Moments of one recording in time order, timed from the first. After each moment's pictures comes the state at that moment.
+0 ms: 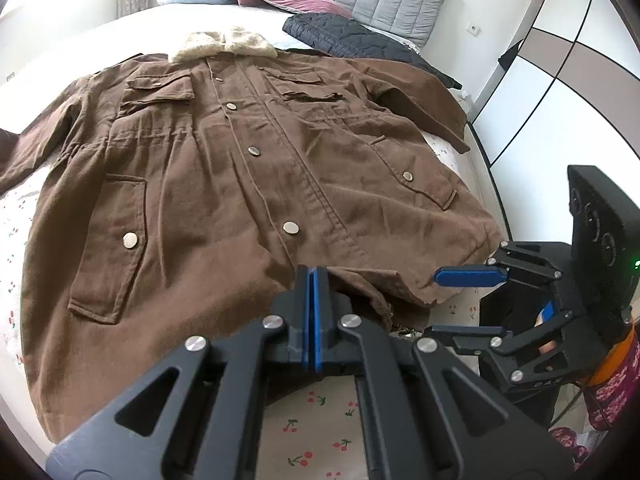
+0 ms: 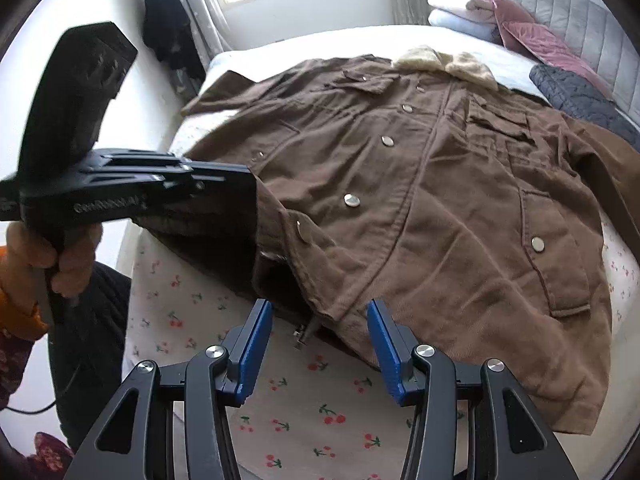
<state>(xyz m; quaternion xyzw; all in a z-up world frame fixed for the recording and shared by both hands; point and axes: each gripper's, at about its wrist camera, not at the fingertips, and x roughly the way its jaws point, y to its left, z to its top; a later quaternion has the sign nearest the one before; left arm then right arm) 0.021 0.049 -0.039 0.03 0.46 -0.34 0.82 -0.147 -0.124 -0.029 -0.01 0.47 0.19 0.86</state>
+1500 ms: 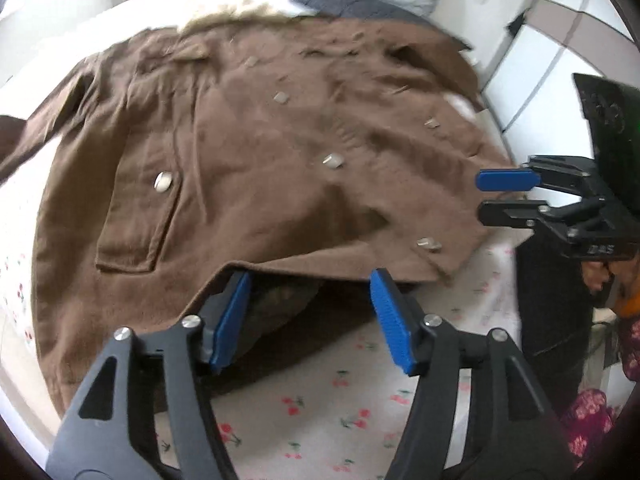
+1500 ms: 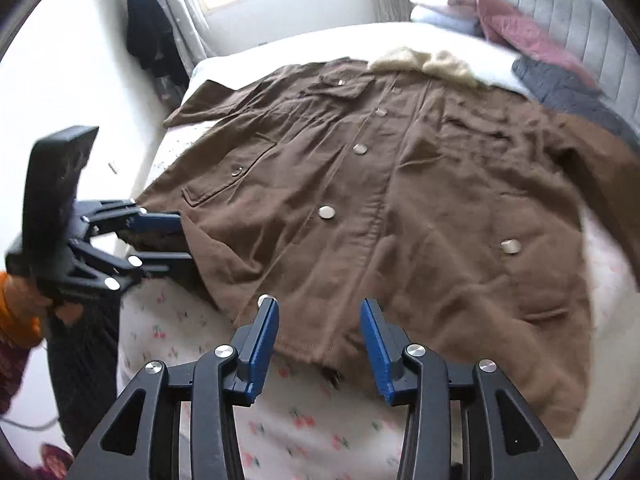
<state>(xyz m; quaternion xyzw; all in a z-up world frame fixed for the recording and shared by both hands) 0.019 0.080 -0.078 0.08 0.50 -0.31 0.80 -0.125 -0.140 -0.024 0.02 0.49 0.17 0.86</state>
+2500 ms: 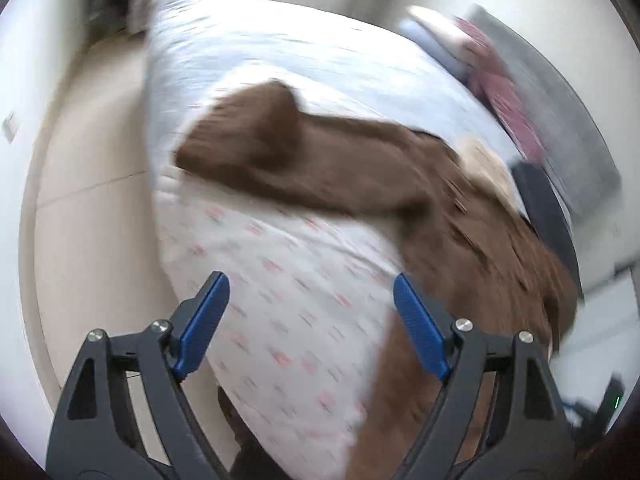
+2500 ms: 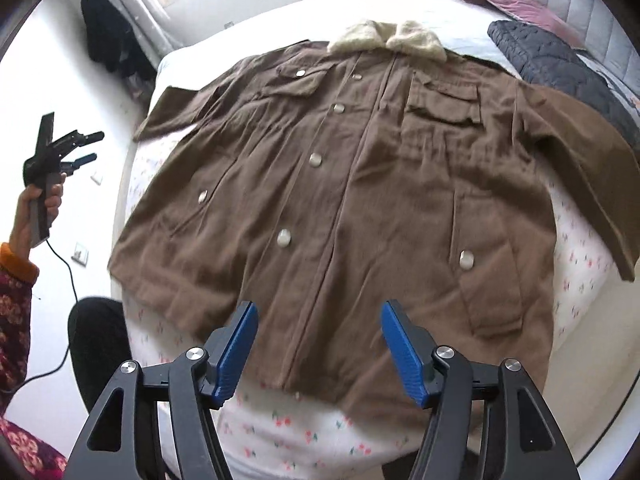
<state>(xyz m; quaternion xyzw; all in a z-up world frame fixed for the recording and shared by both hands) 0.194 0.392 -0.007 -0.19 0.47 -0.02 0.86 -0.068 -0.179 0.022 0.04 0.55 0.13 0.82</state>
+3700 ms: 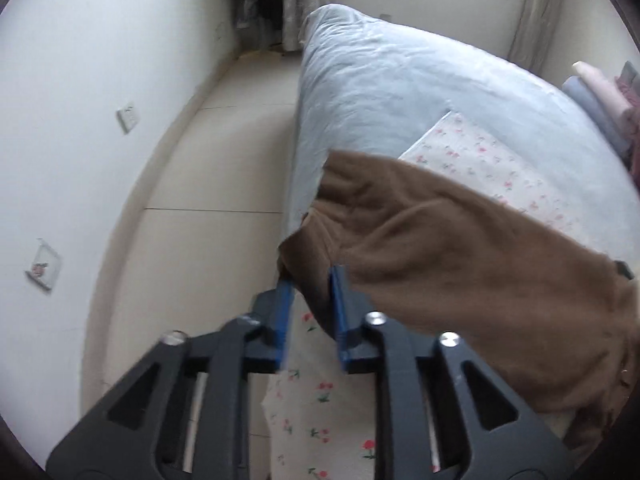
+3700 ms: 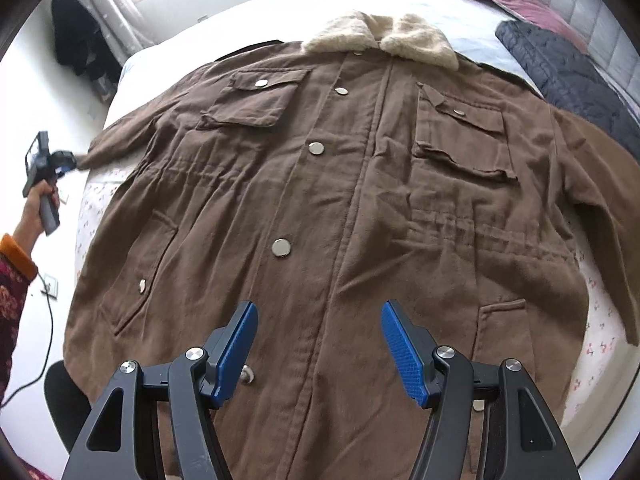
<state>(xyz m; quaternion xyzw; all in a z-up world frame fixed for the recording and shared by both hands) 0.315 0.467 -0.086 -0.15 0.43 0.29 0.84 0.062 -0.165 -0.024 0.03 0.56 0.10 0.82</state>
